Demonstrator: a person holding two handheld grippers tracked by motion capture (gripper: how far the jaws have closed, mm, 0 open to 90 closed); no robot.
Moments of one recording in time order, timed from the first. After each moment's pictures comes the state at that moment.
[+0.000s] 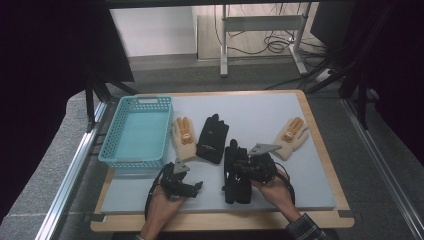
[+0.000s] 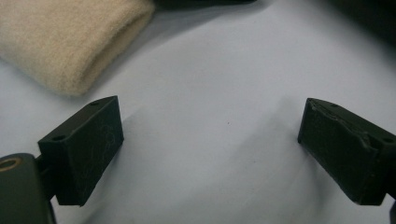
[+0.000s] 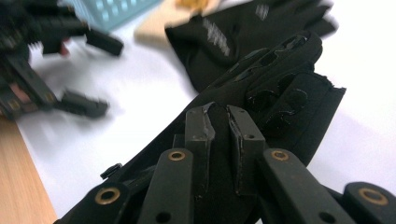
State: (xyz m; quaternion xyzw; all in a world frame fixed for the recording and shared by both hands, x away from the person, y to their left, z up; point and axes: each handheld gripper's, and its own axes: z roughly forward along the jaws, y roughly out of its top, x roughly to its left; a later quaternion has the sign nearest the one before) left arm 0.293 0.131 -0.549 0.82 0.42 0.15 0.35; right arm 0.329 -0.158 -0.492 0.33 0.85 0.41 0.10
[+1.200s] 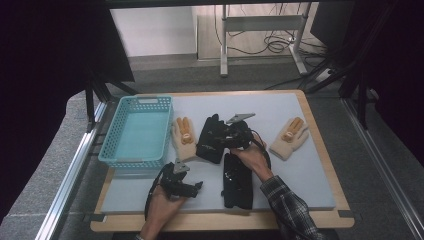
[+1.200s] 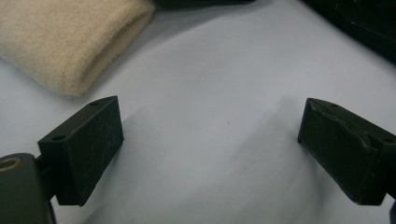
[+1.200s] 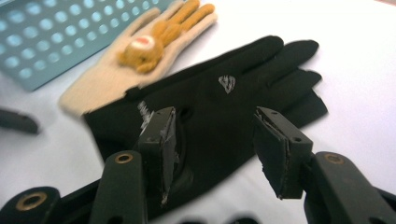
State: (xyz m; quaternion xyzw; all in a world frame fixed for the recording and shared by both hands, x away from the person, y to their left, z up) left arm 0.294 0.131 -0.549 0.82 0.42 0.15 0.35; right arm 0.444 -0.096 -0.493 0.32 0.85 0.40 0.11
